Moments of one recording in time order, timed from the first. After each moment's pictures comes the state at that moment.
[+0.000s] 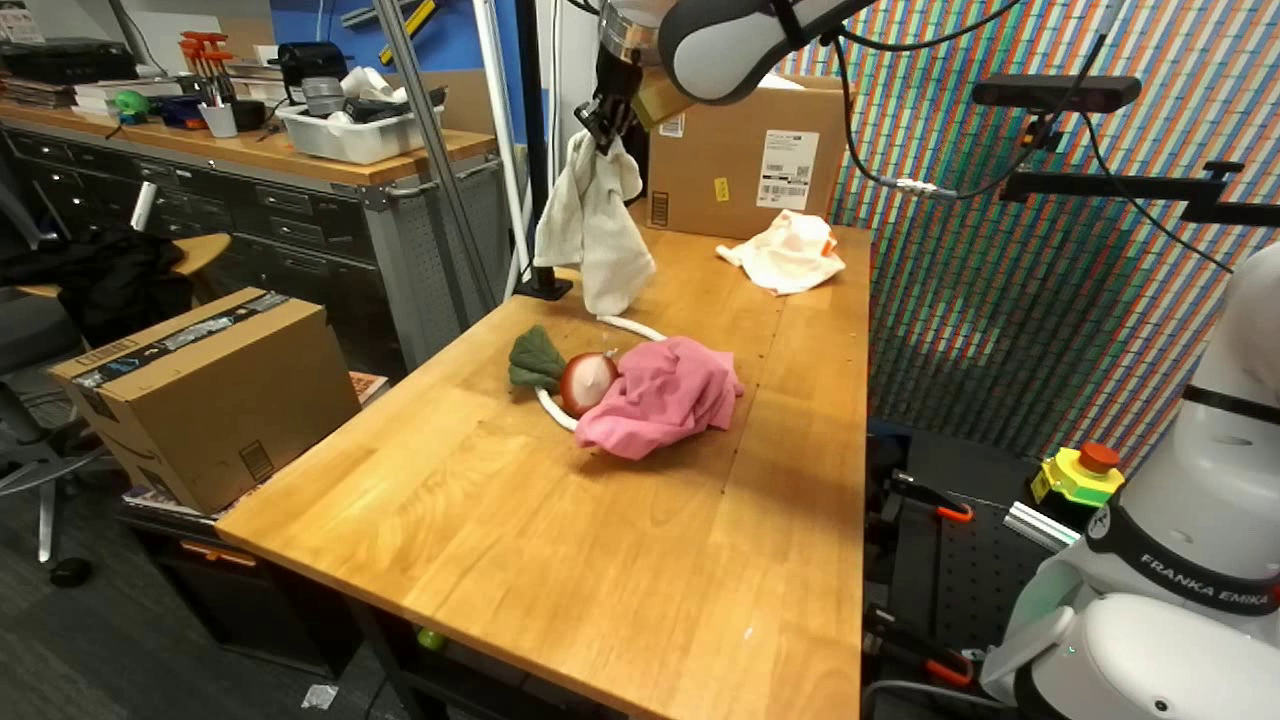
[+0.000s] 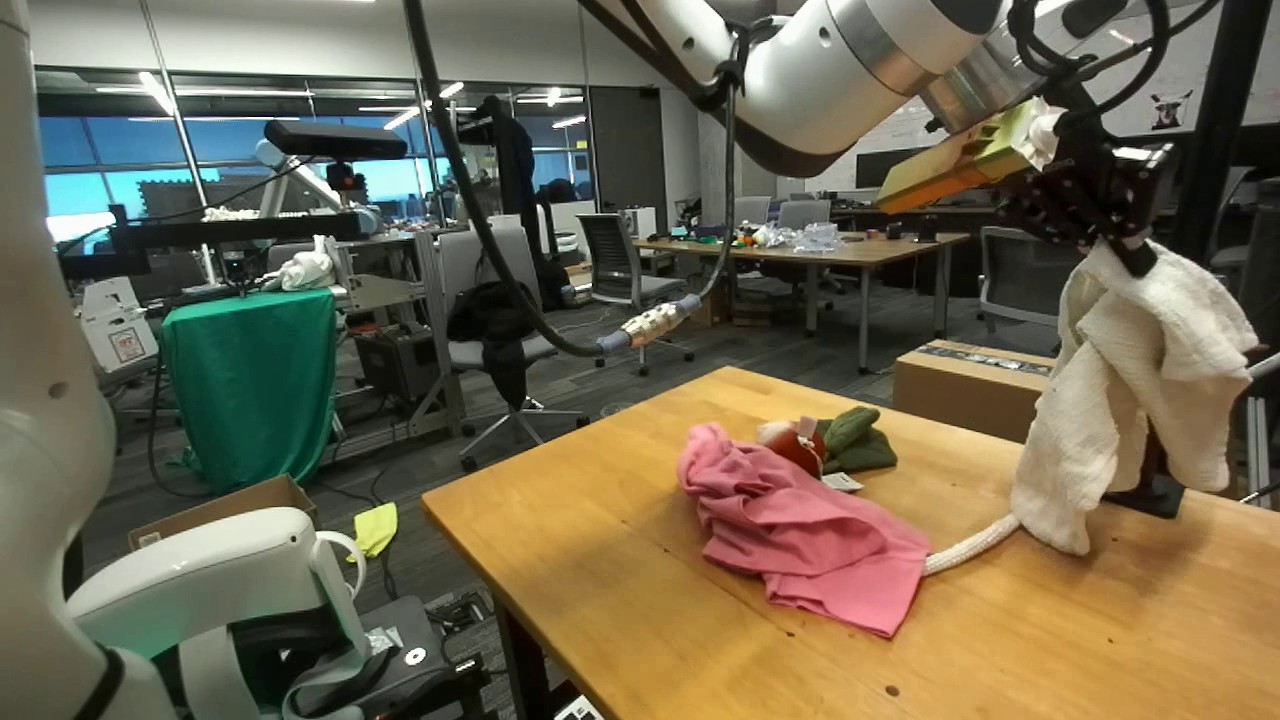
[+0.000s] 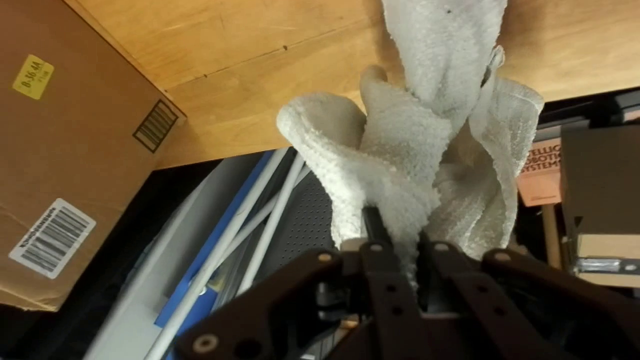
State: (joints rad) arm 0.00 0.20 -0.16 -1.82 -0.60 2.56 0.52
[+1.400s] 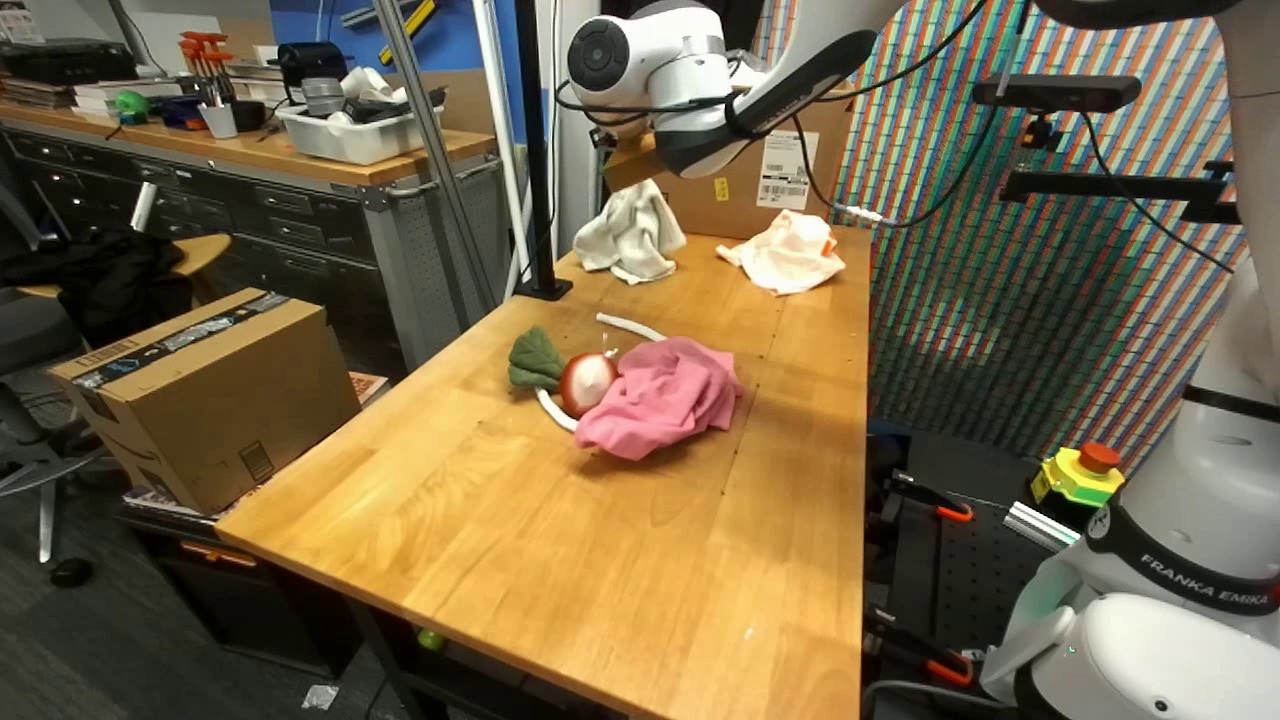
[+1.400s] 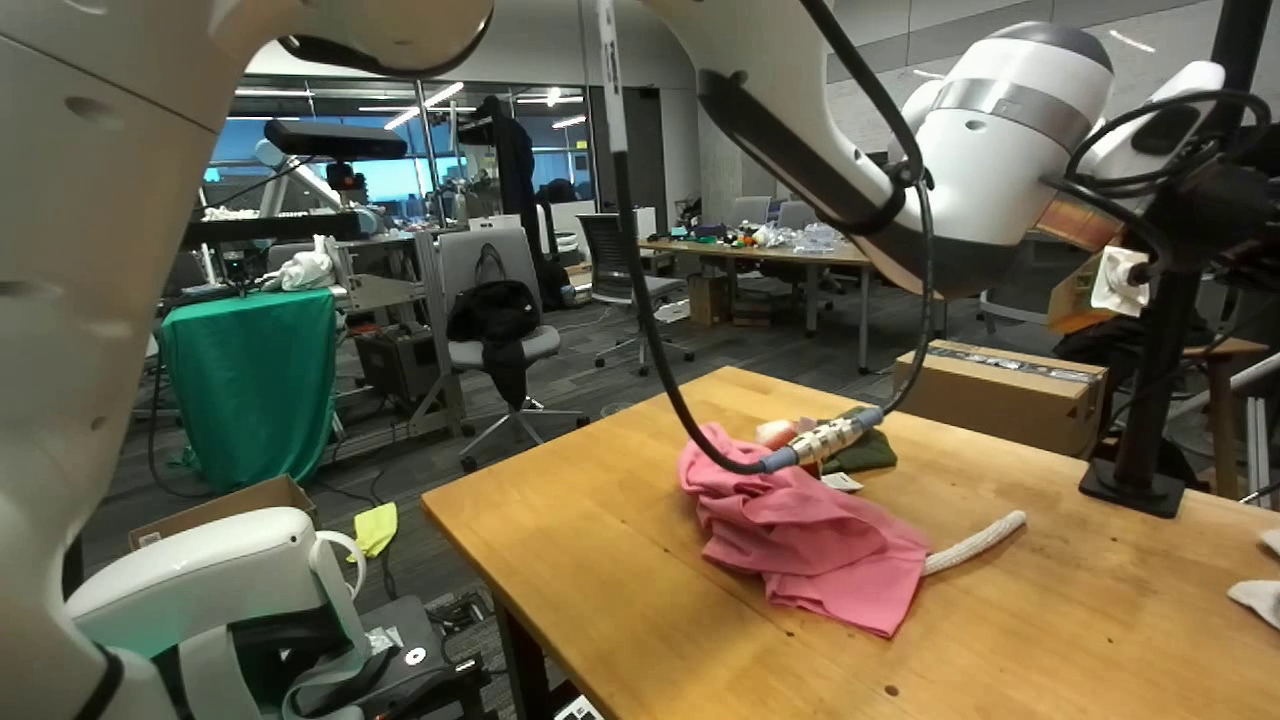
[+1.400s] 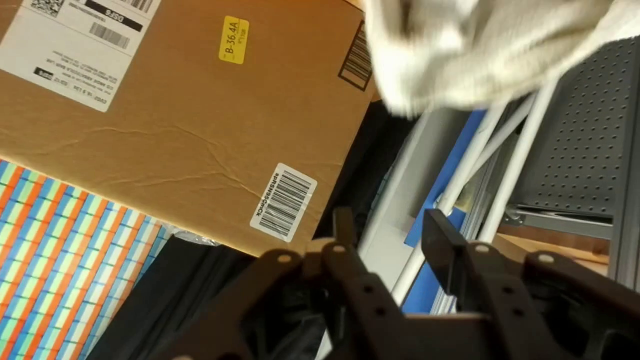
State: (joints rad) arm -0.01 0.51 -0.23 -1.54 -1.33 2.30 1.43
